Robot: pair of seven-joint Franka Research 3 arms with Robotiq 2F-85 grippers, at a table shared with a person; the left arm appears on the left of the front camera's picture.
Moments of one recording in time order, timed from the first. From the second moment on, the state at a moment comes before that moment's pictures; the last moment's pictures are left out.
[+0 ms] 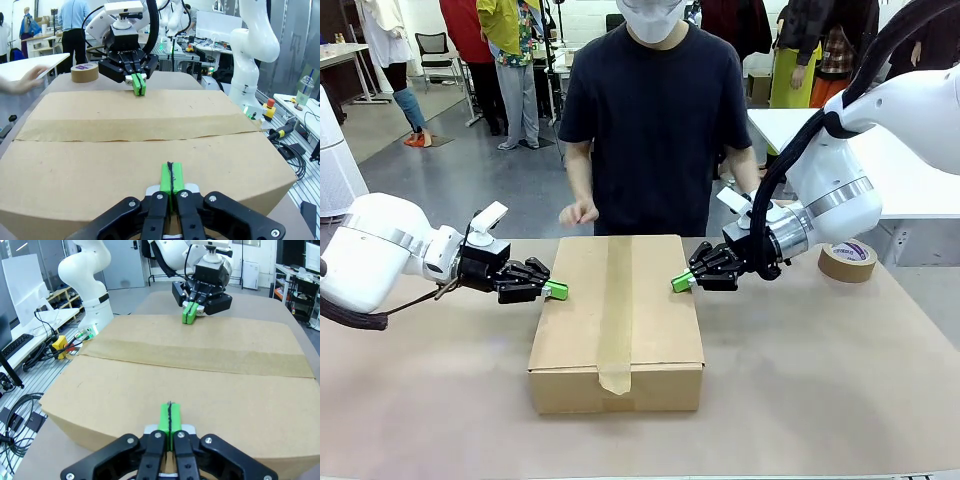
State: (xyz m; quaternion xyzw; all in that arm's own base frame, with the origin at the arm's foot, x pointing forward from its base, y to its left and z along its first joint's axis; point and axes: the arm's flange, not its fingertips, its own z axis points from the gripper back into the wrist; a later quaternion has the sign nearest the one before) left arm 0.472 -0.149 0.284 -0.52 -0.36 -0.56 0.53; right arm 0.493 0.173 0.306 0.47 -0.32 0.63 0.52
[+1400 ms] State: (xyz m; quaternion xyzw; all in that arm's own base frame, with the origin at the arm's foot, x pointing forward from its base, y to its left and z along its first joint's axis) left arm 0.380 -0.025 0.508 -0.30 -0.28 -0.62 0.67; right arm 0.350 0.066 0.522 0.28 -0.32 0.60 0.68
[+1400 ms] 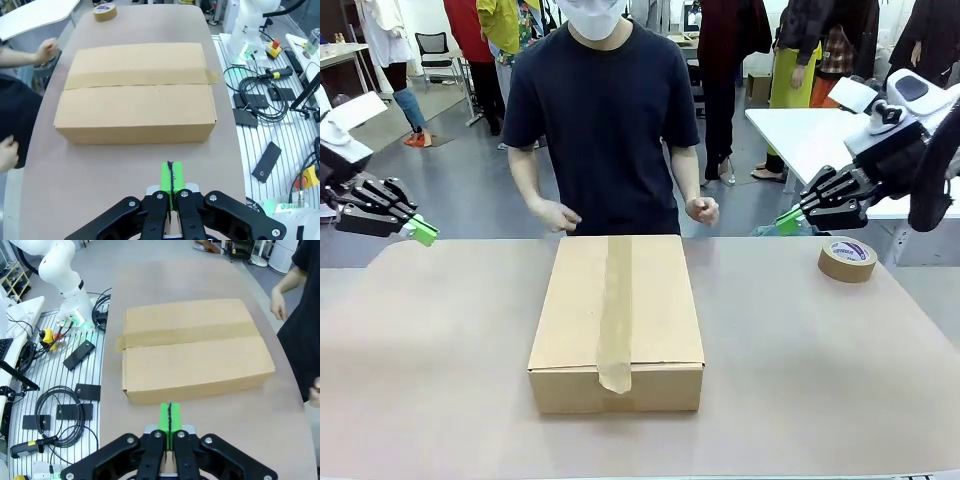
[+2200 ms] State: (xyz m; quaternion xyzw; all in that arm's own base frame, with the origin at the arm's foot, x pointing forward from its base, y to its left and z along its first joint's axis) left arm 0.382 -0.033 0.505 -0.31 -0.27 -0.63 0.66; right arm 0.353 0.071 0.515 0.29 -0.31 0.60 0.67
